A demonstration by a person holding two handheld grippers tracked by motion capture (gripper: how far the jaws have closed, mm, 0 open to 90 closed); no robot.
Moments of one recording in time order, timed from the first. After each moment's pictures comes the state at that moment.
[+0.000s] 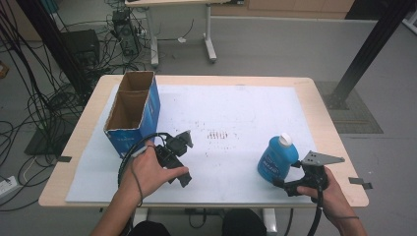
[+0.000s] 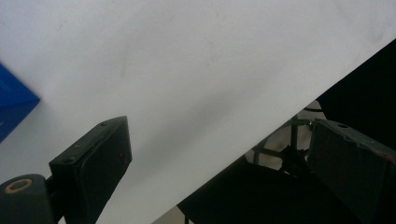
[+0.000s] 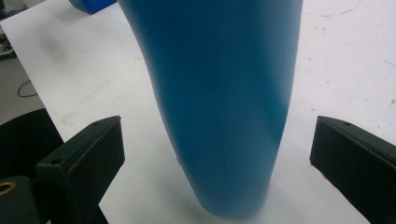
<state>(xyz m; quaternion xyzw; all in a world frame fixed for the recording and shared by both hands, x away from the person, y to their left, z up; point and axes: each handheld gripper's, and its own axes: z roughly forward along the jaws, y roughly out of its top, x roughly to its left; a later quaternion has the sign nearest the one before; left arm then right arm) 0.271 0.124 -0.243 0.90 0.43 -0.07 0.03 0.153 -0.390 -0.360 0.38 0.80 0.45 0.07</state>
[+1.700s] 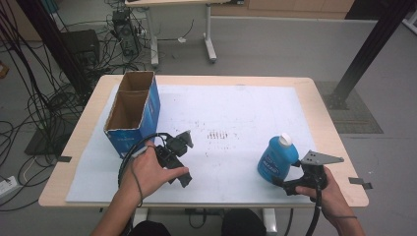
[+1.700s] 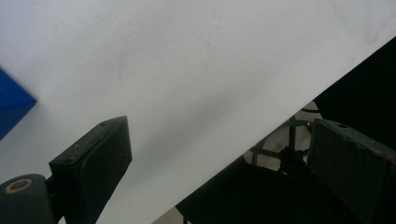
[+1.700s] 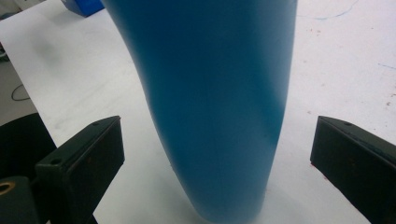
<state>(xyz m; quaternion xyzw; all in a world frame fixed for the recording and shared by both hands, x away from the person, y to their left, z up) 0.270 0.125 -0.242 0.90 0.43 -0.07 0.04 0.152 -0.387 -0.362 0.39 0.80 0.46 0.08</state>
